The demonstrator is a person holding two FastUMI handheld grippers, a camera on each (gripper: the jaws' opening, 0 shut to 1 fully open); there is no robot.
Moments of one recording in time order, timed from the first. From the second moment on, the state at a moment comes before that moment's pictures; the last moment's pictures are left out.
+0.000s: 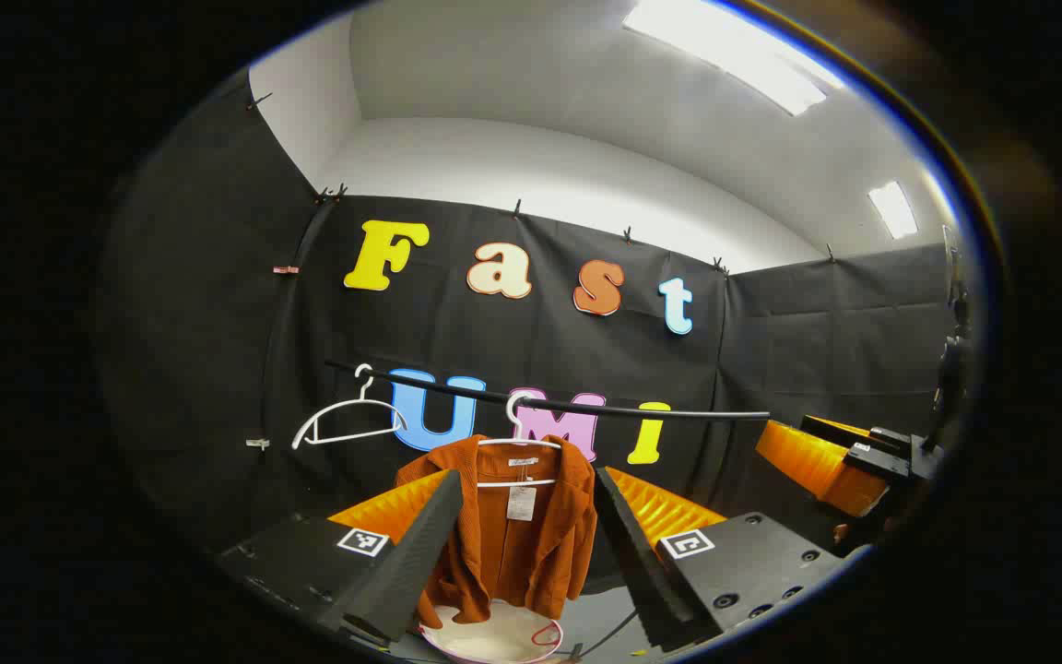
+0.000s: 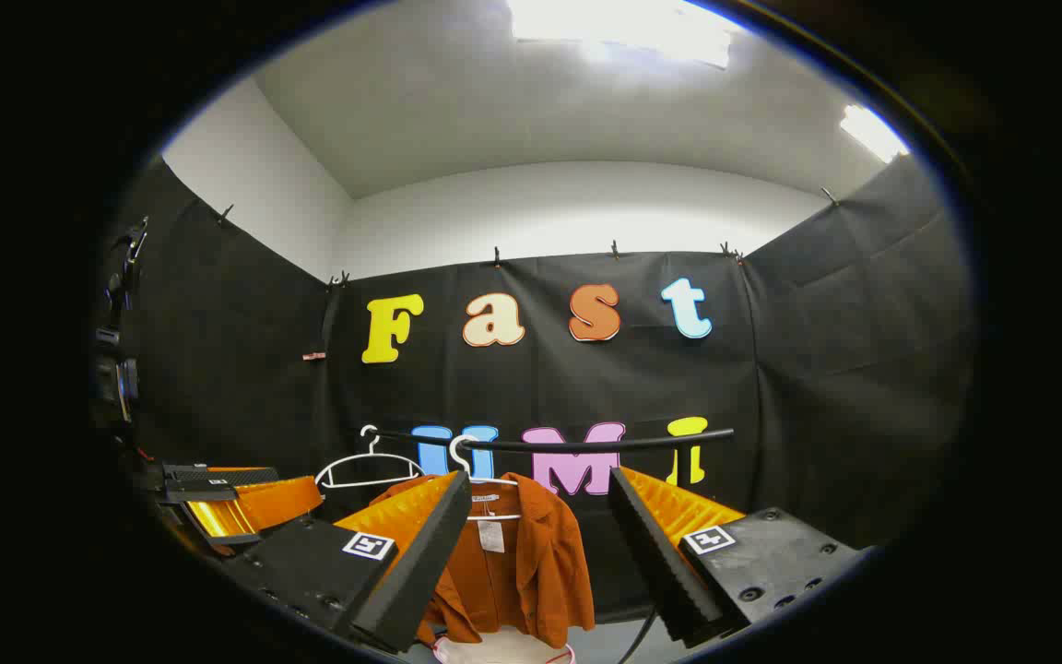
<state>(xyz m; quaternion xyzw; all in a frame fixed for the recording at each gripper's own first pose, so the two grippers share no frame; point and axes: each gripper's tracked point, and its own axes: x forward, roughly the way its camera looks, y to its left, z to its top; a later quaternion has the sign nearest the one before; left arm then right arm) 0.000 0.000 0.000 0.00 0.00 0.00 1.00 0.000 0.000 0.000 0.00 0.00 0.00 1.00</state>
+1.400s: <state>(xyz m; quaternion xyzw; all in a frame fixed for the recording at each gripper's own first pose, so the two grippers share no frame) -0.008 -0.001 -0.007 -0.01 -0.01 -0.02 1.00 -0.015 0.020 -0.008 0.00 0.02 -0.02 1.00</state>
